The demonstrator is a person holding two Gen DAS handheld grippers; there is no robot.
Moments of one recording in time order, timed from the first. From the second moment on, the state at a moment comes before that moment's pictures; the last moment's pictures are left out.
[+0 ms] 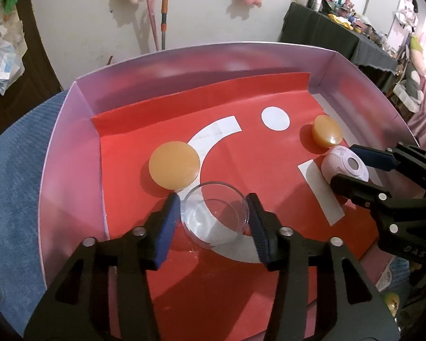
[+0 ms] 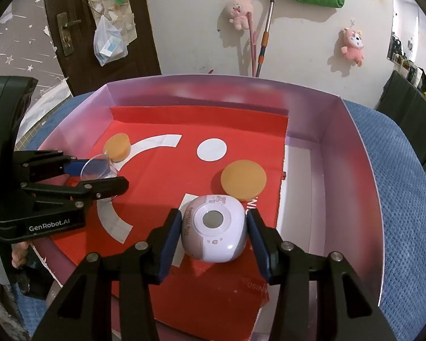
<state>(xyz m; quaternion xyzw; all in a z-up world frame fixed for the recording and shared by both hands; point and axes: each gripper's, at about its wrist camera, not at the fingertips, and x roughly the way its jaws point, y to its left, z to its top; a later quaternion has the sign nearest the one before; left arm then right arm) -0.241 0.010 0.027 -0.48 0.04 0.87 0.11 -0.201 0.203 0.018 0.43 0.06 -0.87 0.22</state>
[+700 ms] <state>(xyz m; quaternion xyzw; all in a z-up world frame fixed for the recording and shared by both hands) -0.220 0.016 0.056 -0.43 0.05 0.89 0.11 -0.181 0.209 0.036 0.41 0.06 -0.88 0.23</state>
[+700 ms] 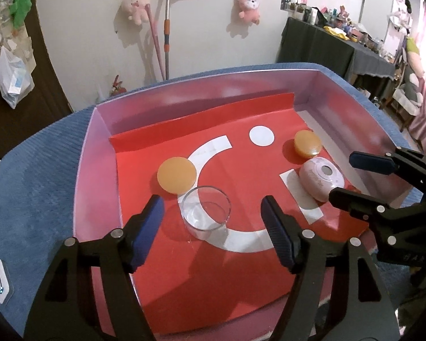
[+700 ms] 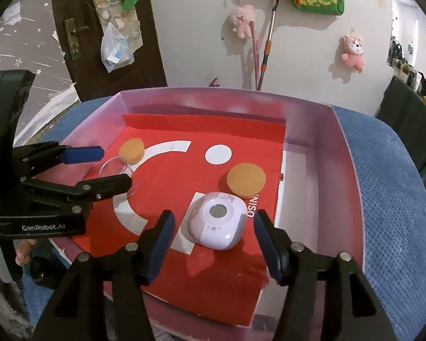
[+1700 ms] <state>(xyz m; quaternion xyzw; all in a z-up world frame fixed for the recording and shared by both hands) -0.133 0.009 0.091 -0.36 0.01 0.92 0.12 -0.104 0.231 0.086 0.35 0.02 -0.90 0.26</state>
